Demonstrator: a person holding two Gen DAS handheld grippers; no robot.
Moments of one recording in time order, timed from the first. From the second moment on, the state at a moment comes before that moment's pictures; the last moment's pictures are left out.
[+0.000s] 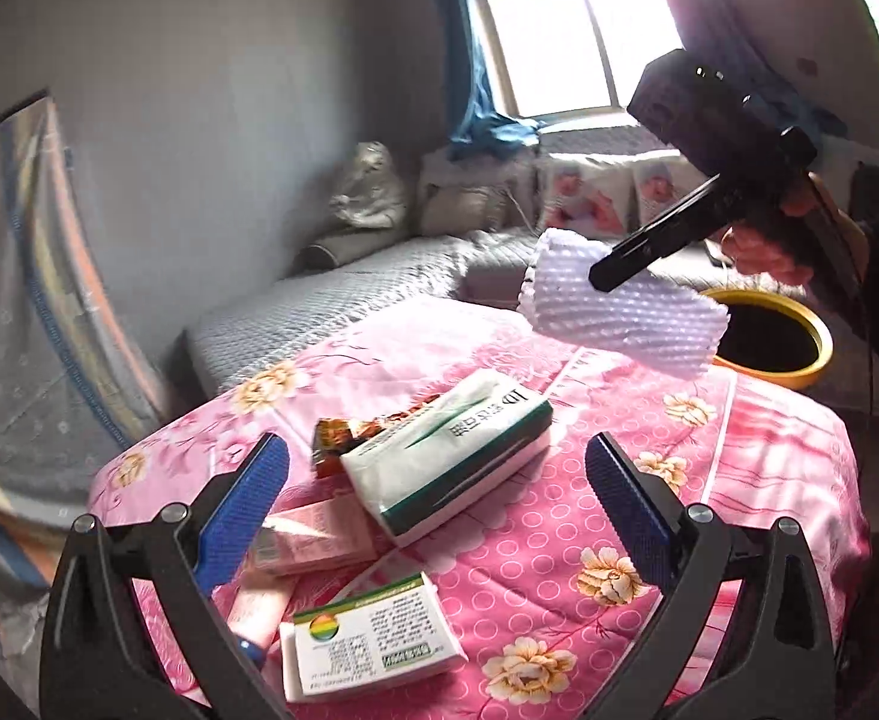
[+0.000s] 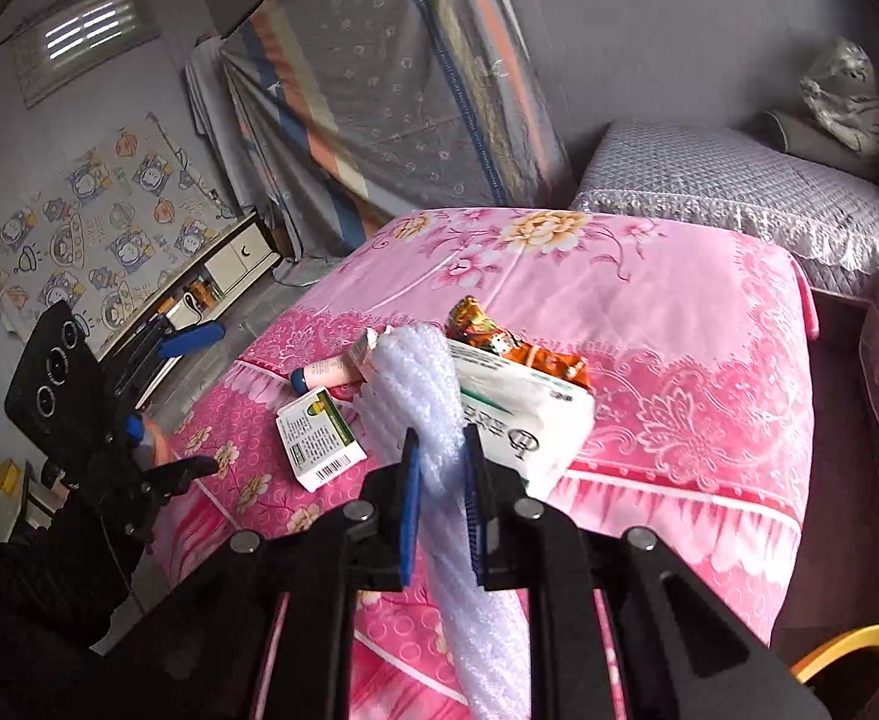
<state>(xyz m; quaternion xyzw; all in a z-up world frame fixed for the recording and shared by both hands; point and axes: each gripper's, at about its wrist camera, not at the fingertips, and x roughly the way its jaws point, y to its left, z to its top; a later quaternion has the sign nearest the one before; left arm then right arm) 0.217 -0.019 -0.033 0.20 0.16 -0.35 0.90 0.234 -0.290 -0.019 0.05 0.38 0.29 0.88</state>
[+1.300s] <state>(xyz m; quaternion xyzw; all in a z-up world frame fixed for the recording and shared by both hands) 0.365 -0.160 -0.130 0.38 0.35 -0.45 0.73 0.177 -0.362 -0.051 0.13 0.39 0.26 0.88</state>
